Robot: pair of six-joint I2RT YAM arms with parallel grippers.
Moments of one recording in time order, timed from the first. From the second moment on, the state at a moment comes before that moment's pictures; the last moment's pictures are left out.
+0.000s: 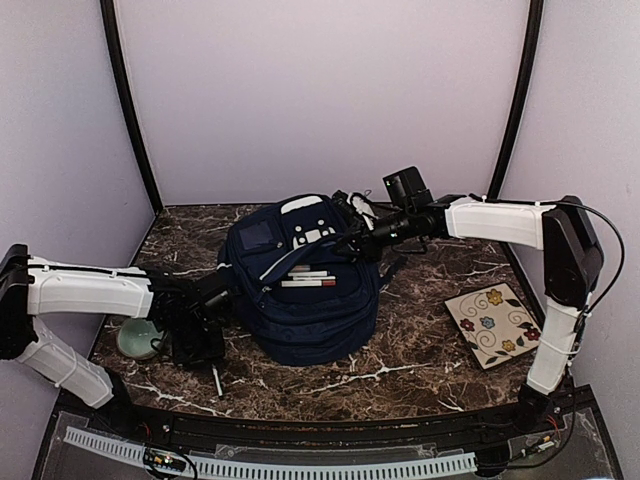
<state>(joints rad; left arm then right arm) -0.84 1.38 0.76 -0.88 0.00 -1.15 0.62 1.86 1.41 -0.24 -0.74 -0.32</state>
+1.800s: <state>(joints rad) -1.07 1.83 1.55 -0.56 -0.14 0.23 0.61 1.89 1.42 -0.24 -0.77 -0.31</state>
